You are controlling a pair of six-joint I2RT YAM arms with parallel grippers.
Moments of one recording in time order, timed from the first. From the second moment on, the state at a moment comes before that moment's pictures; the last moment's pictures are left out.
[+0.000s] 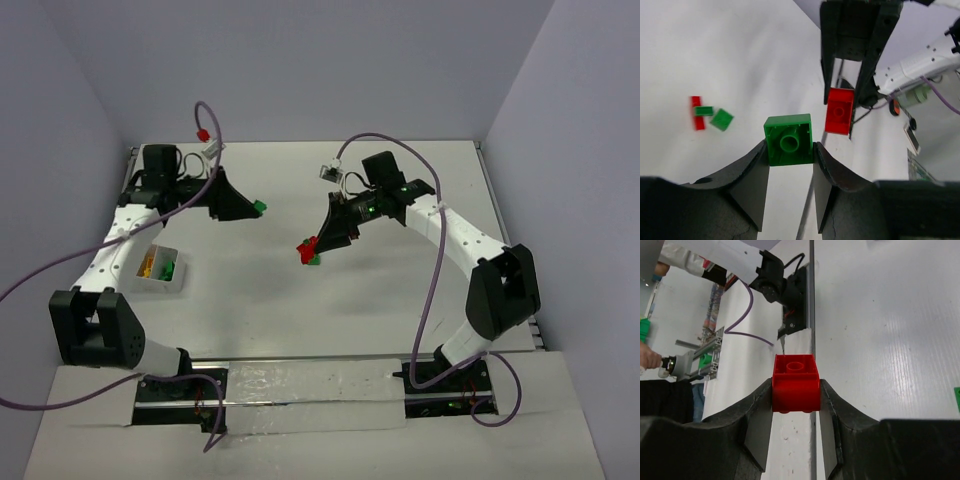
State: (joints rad) left arm -0.11 1.44 1.24 -0.48 1.22 -0.03; right arm 0.45 1.60 1.30 -0.55 -1.24 -0.07
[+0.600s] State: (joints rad) left arm 0.03 1.22 1.00 -0.80 0.09 0.25; right arm 0.45 1.65 1.33 -0.55 -1.00 -0.03
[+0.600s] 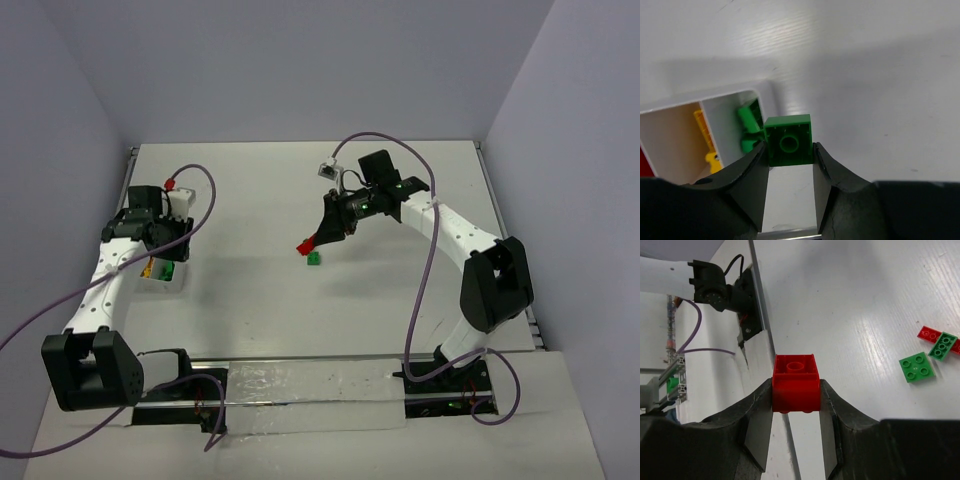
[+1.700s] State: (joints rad) left arm 0.05 1.17 1.17 -0.83 0.41 0.27; right arm 0.45 1.67 1.30 -0.16 -1.07 0.37
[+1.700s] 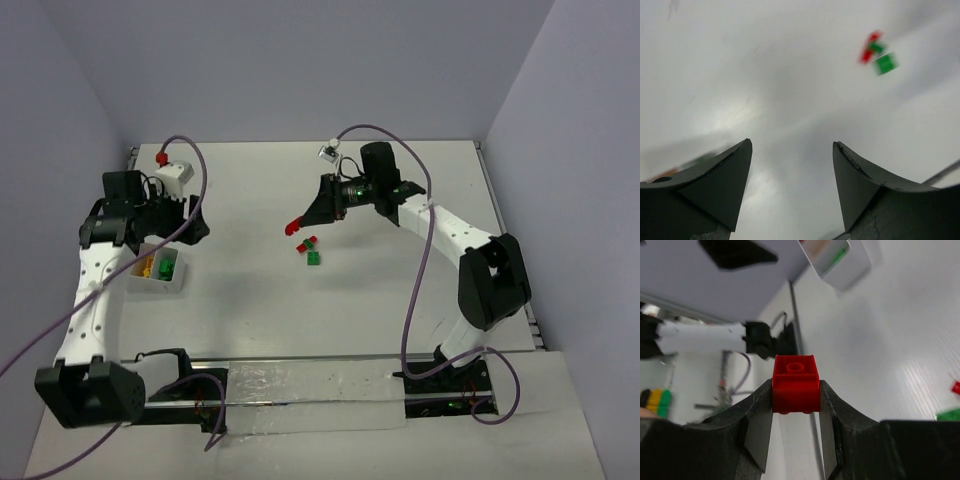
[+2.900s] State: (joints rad) left arm -0.38 1.01 0.95 -0.12 0.71 -0.08; right arm 0.53 1.86 1.09 1.27 -1.06 1.91
